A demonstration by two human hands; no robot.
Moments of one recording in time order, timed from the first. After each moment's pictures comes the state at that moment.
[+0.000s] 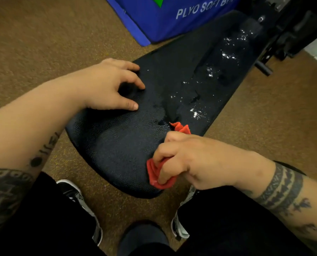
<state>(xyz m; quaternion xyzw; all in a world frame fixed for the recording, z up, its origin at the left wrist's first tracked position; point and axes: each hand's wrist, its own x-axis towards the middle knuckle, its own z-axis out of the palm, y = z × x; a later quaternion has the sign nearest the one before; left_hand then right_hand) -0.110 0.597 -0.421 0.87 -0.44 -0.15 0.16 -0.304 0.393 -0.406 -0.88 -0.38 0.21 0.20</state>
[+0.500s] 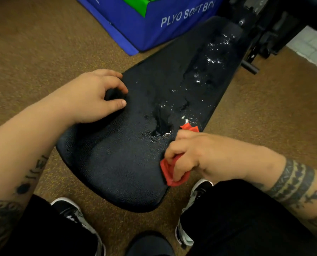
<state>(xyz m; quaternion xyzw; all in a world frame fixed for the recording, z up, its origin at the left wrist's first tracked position) -0.107 0.600 -0.417 0.88 -0.40 -0.12 0.22 -0.300 0.360 -0.402 -0.90 -0.34 0.21 0.17</state>
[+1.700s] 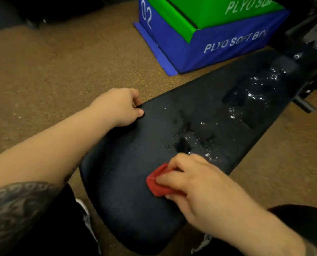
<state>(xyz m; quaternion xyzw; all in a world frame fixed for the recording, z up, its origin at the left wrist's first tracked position) -0.079 0.575 -0.424 0.97 -0.12 -0.17 0.15 -0.282 0.395 -0.401 -0.95 -0.20 0.10 0.20</state>
